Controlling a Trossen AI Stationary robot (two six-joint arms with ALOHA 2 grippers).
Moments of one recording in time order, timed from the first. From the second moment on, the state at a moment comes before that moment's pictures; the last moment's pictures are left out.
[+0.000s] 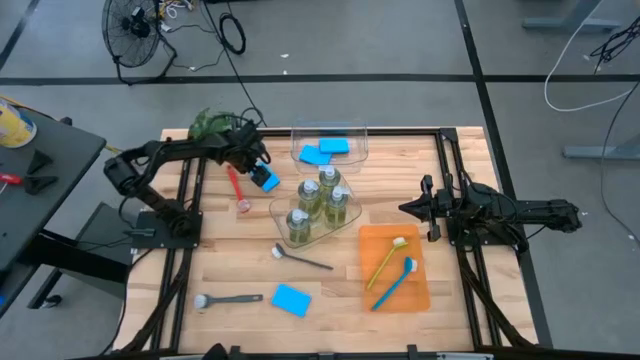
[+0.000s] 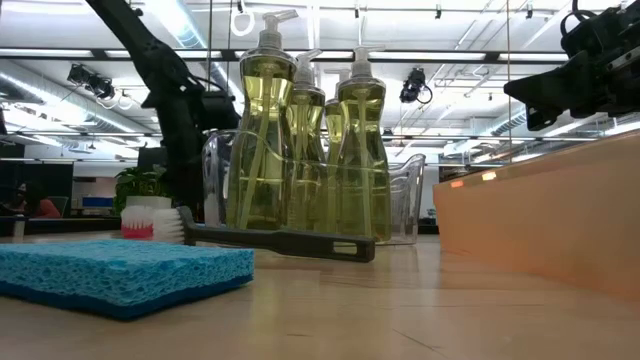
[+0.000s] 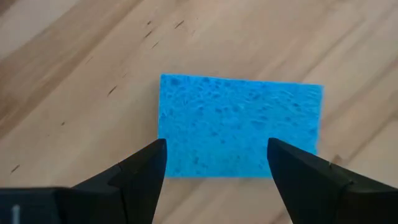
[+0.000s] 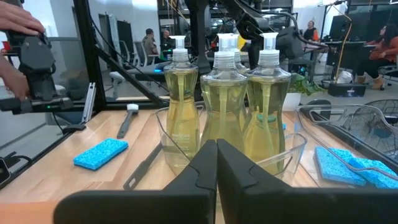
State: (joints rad) left arm 0.75 1.55 0.82 -0.48 0.05 -0.06; right arm -0.03 0.02 0.02 0.02 -0.04 0.02
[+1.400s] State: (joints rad) left arm 0.81 1.68 0.88 -0.49 0.12 0.05; right arm -0.03 0.02 0.02 0.02 -0.04 0.02
